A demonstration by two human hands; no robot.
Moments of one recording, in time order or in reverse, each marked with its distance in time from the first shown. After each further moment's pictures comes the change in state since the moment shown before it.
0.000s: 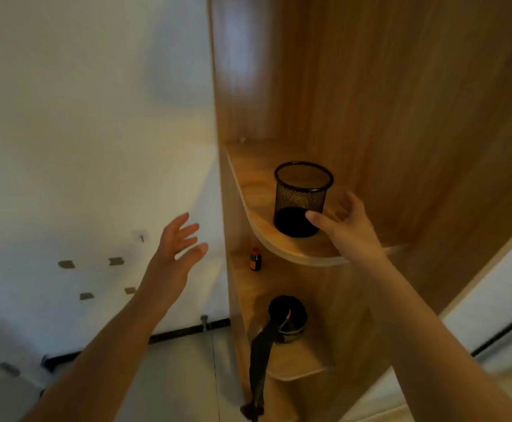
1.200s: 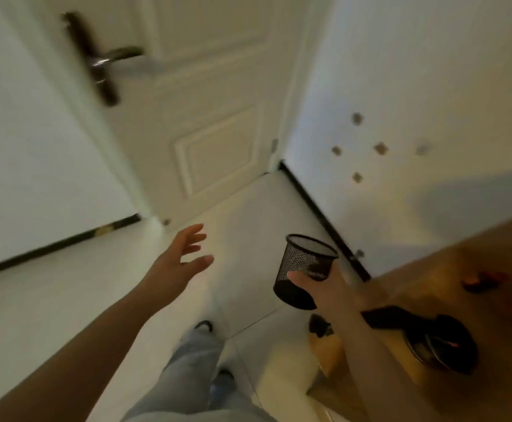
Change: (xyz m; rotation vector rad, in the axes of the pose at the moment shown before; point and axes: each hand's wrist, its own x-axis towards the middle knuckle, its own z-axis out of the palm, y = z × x) left_hand -0.418 -0.093 0.000 0.047 1.017 -0.624; right_hand -0.222 0.156 0.169 -0.315 -1.369 0.033
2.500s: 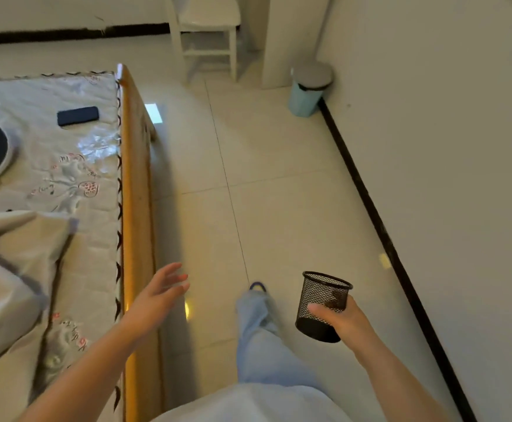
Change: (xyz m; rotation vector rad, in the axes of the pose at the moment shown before) left_hand -0.631 -0.404 -0.406 -0.918 1.634 -0.684; right_hand -0.376 0.035 0.856 -1.031 -1.442 -0.284
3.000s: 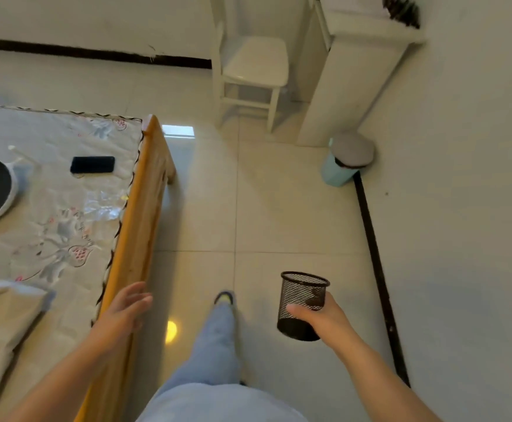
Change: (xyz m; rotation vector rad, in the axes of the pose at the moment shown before) left_hand 0.245 0.172 -0.069 -0.129 0.280 -0.123; right_hand 0.266 -0.321 0.031 -0.268 -0.181 -0.102
